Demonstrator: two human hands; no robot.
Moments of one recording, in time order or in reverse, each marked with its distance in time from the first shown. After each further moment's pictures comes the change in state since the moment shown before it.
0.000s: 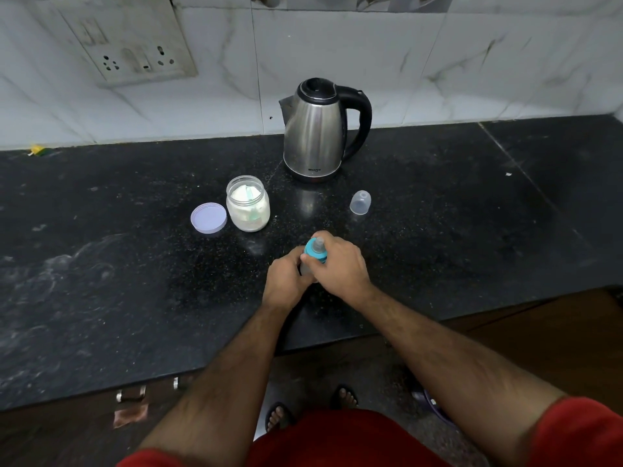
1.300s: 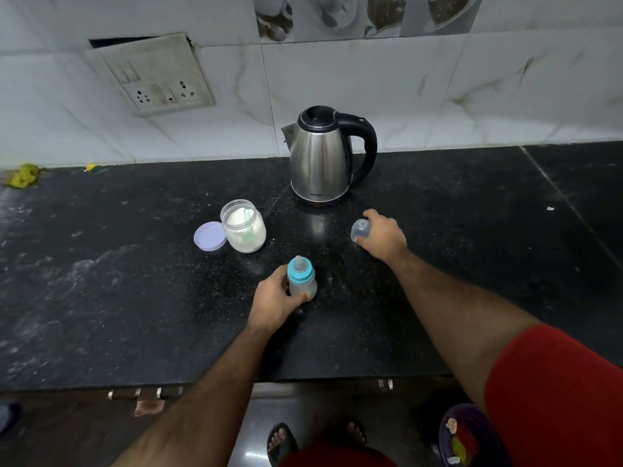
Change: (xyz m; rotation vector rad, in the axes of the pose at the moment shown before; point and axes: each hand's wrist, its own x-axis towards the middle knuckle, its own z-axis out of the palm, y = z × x) left_hand 0.013 0.022 0.019 -0.080 0.124 -0.167; right_hand 0.141 0.126 -0.058 -0.168 -0.210 0.168
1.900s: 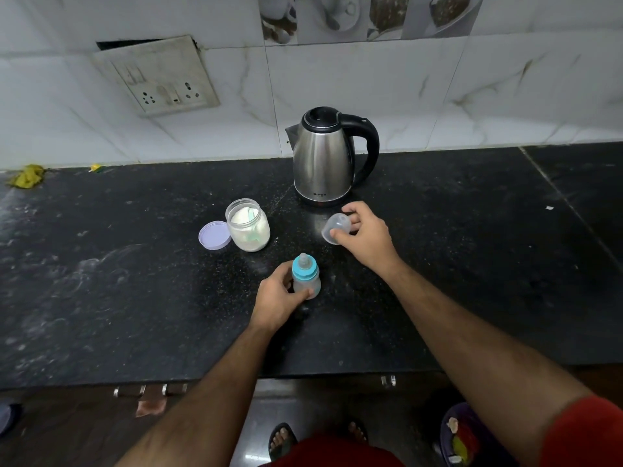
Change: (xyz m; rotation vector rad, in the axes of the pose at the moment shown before) left_hand -0.006 0.001 -0.003 -0.057 0.022 0.024; right_hand -0.066 -0.050 -0.016 0.576 0.138 -0.193
